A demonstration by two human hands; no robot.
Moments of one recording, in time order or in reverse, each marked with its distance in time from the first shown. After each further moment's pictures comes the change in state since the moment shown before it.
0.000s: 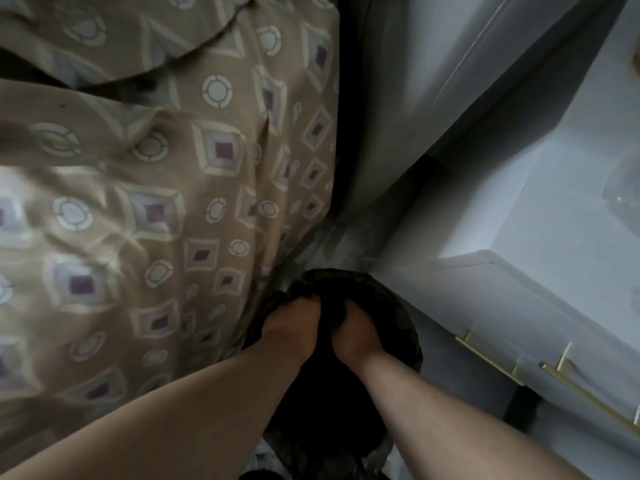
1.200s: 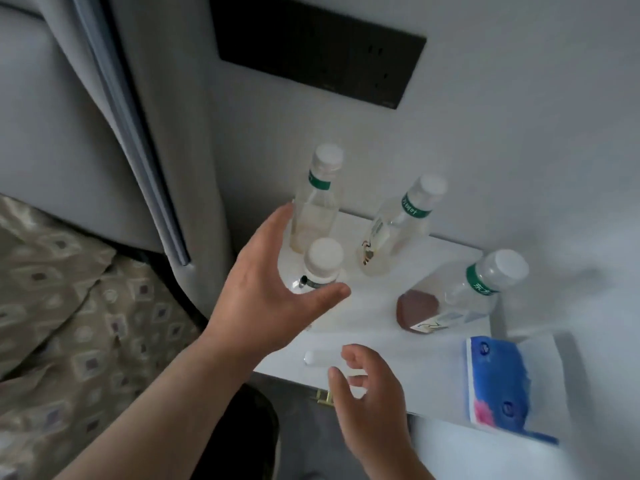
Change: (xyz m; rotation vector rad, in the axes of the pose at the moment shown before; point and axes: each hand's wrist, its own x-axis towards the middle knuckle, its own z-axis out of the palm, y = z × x) left_hand -0.251 0.272 -0.279 -0.651 0.549 0.658; right_hand -0.265 0.005 -0.281 0.425 0.723 -0.322
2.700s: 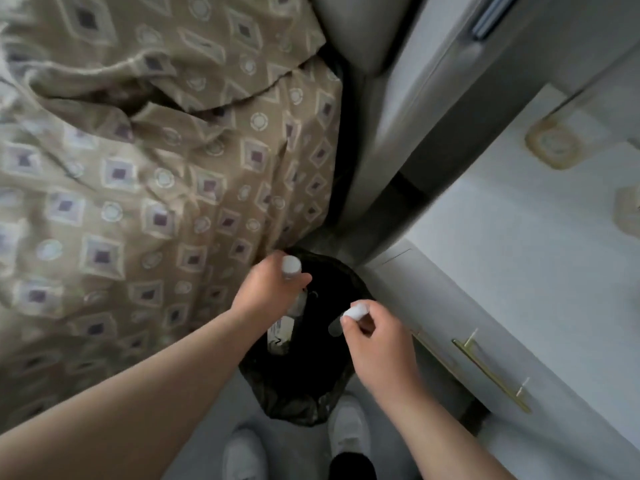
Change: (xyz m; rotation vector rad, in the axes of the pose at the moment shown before) left_hand -0.148 -0.332 0.007 0.113 0.167 -0.785; right_hand -0.050 0.083 0.178 -0.251 -0.594 -0.084
